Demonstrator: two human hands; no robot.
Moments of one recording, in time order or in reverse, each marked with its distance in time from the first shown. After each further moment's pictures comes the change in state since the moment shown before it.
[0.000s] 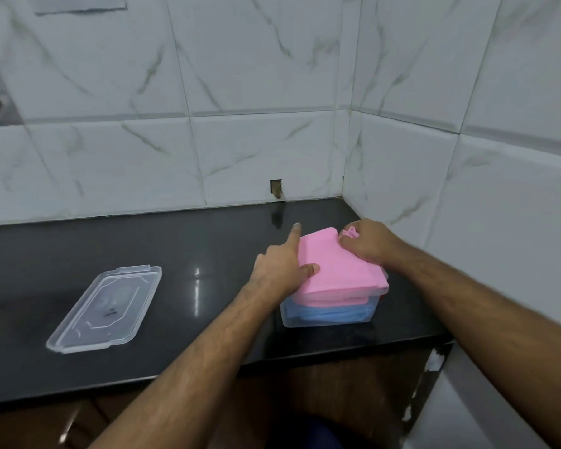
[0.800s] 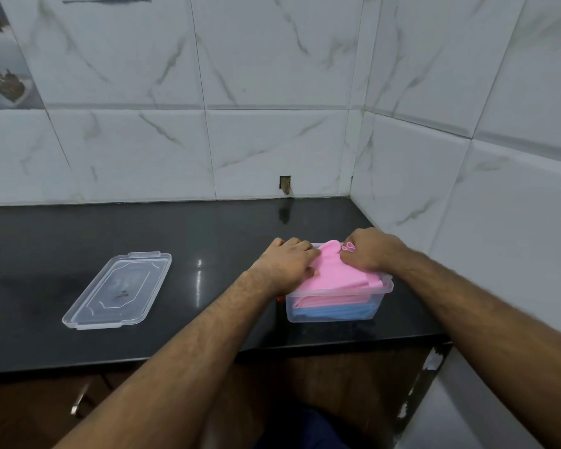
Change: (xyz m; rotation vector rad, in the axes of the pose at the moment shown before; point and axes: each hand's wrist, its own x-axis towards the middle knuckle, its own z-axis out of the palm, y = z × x) left_hand 0.002 -0.020 0.000 0.425 -0.075 0.423; right_hand -0.003 -0.007 0.013 -0.435 -0.104 -0.032
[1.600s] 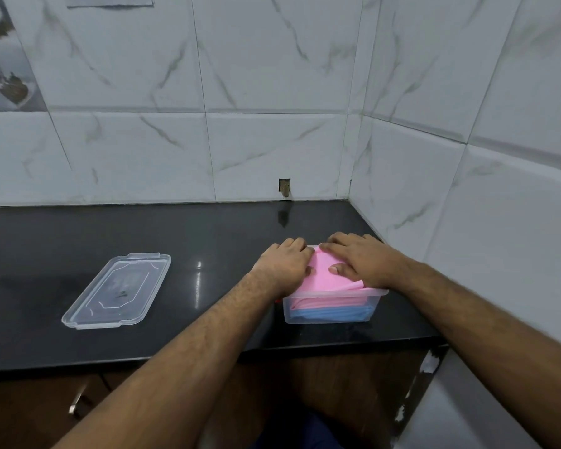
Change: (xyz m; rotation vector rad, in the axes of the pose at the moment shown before) left_hand 0.005 0.004 0.007 0.006 0.062 -0.071; right_hand -0.004 0.016 0.016 -0.311 0.112 -0.520
